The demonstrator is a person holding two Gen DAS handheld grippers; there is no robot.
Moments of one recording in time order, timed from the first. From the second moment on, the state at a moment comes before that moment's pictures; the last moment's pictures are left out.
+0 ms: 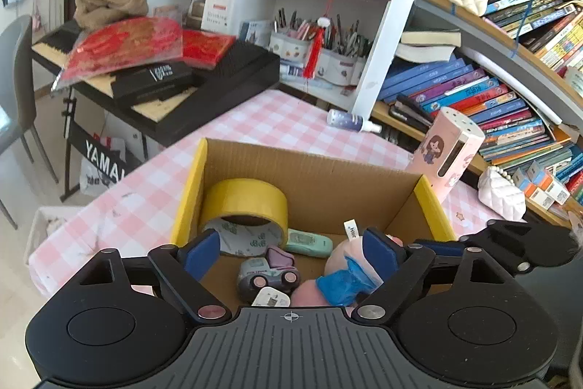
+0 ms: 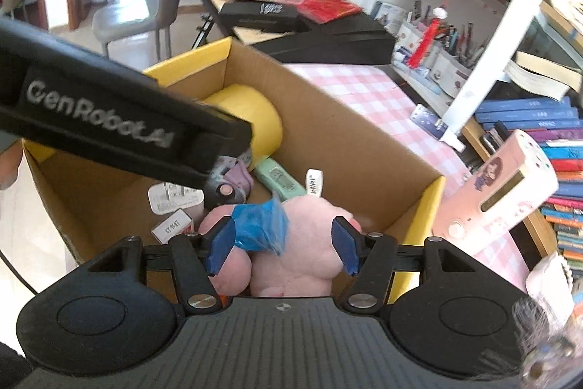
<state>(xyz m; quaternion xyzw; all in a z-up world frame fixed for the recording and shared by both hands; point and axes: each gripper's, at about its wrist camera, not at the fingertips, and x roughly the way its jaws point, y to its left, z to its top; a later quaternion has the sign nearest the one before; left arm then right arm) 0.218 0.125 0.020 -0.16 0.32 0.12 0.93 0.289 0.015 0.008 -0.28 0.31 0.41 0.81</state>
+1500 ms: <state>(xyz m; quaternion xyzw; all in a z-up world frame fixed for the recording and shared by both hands) 0.039 0.083 0.020 -0.06 0.26 0.15 0.95 0.096 -0.094 0.016 -0.08 0.27 0.09 0.96</state>
